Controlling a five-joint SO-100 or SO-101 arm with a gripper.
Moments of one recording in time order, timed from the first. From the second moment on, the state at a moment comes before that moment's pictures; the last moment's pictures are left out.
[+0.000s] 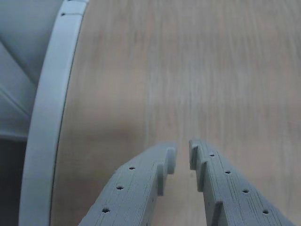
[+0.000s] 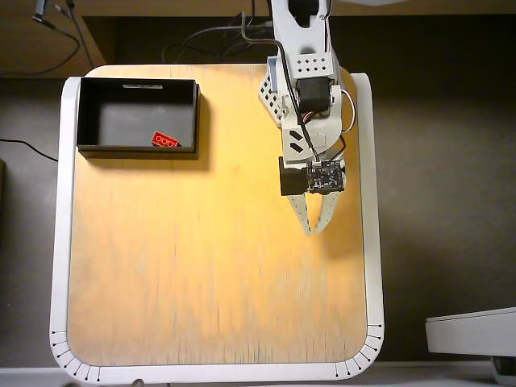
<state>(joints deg) -2.2 183.7 172.7 53.2 178.2</state>
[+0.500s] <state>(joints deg) -3.1 183.7 172.7 74.5 175.2</state>
